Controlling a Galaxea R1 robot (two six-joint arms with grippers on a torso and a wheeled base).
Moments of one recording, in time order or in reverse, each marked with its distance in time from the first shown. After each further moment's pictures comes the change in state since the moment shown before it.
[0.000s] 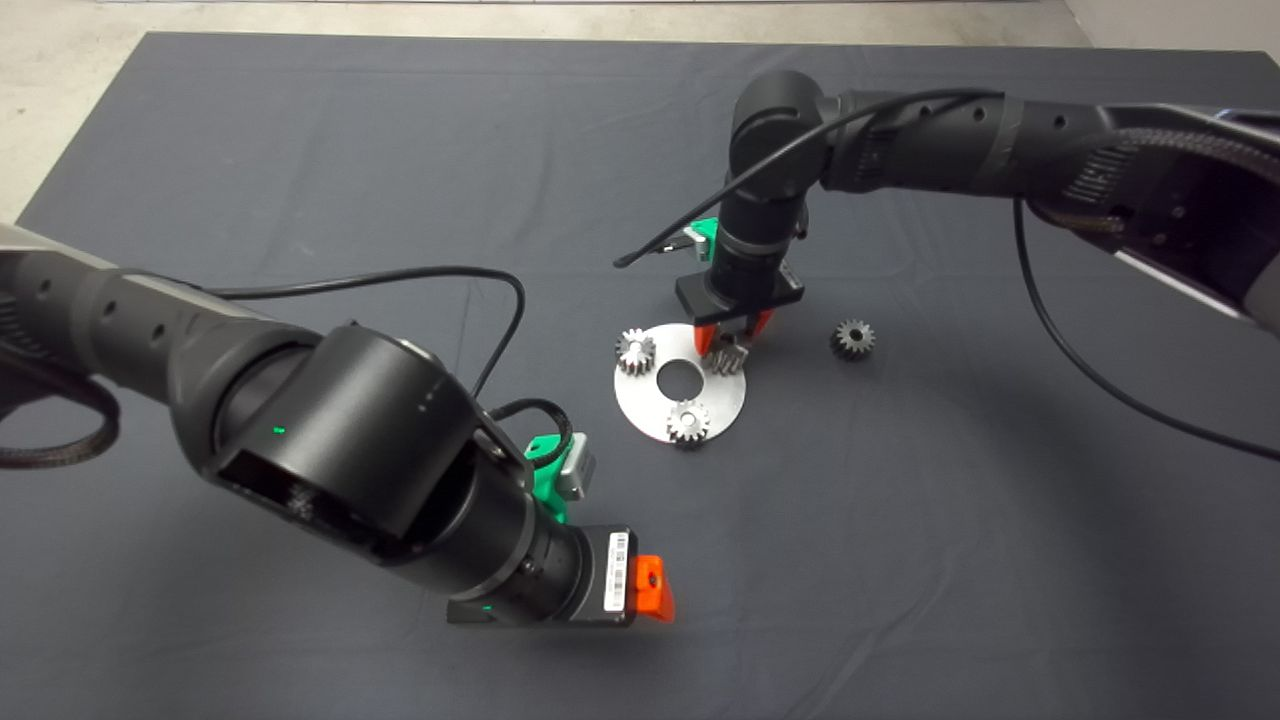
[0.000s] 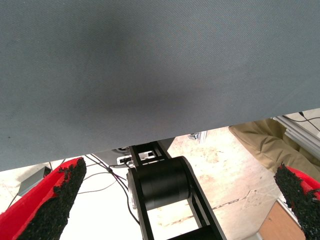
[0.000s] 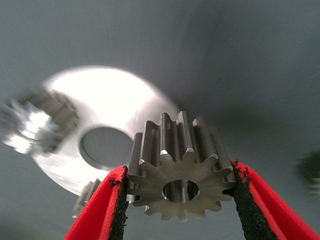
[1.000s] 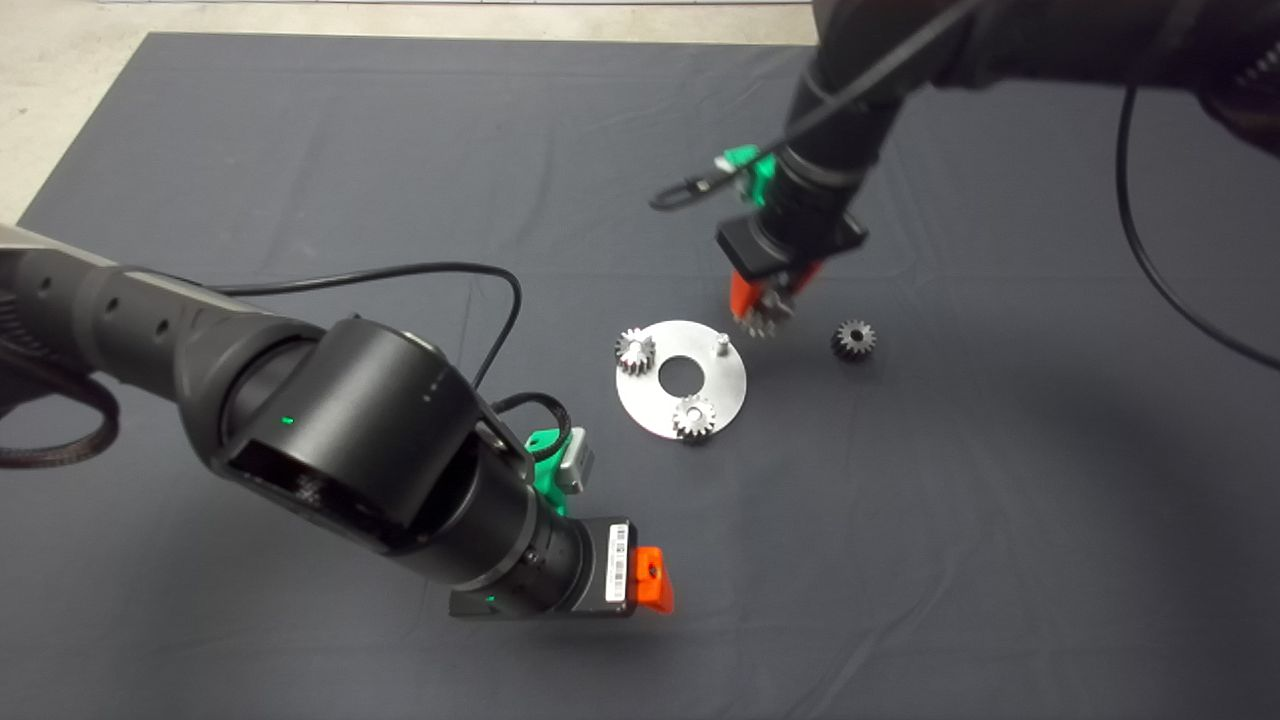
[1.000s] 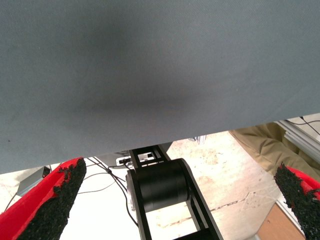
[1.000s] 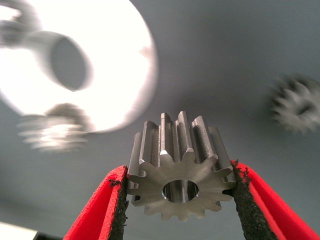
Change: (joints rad) left arm 0.000 0.001 -0.016 0.000 0.000 0.000; right arm 0.038 -0.206 0.285 0.063 0.002 0.040
